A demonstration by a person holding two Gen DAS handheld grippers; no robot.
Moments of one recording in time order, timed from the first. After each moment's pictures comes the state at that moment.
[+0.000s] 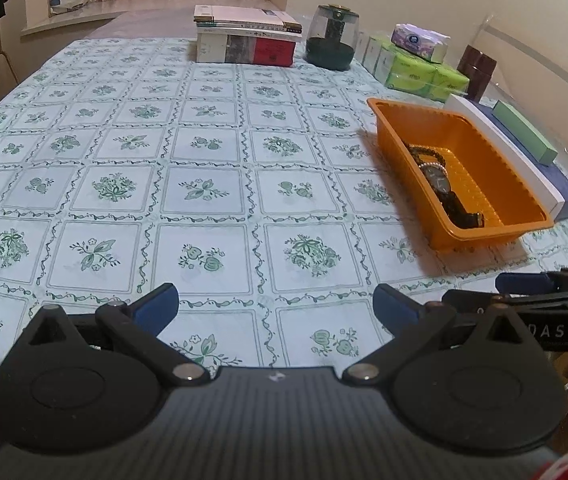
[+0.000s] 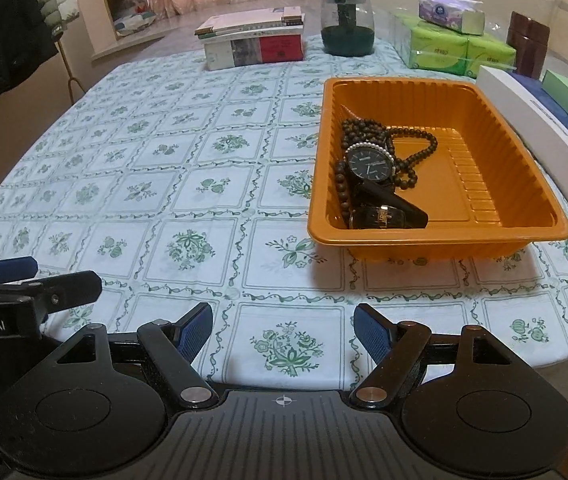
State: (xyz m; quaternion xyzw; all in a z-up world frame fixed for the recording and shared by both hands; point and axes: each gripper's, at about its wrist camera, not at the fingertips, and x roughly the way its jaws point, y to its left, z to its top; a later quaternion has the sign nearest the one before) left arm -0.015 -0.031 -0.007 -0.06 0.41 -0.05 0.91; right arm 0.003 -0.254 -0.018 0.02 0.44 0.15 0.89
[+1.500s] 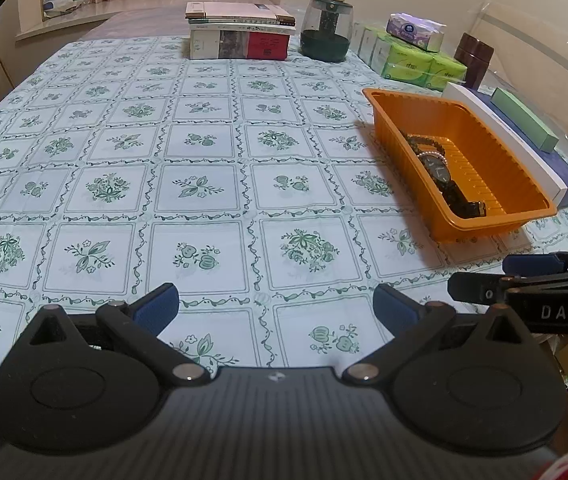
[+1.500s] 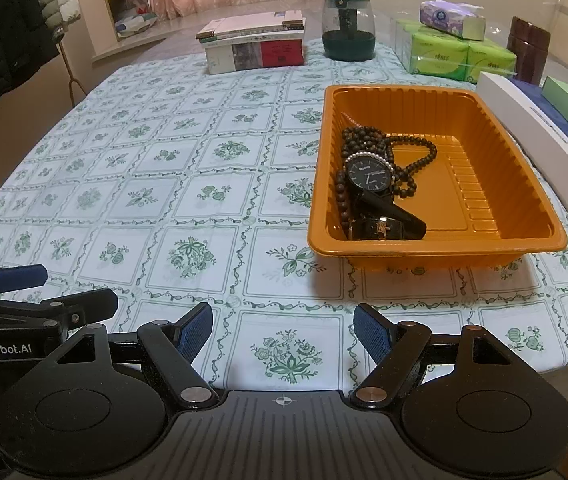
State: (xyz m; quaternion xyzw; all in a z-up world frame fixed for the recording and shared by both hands) left arm -0.011 -0.036 -0.010 -0.05 0.41 -0.05 0.91; right arm 0.005 -0.254 -0.011 0.02 0.44 0.15 0.89
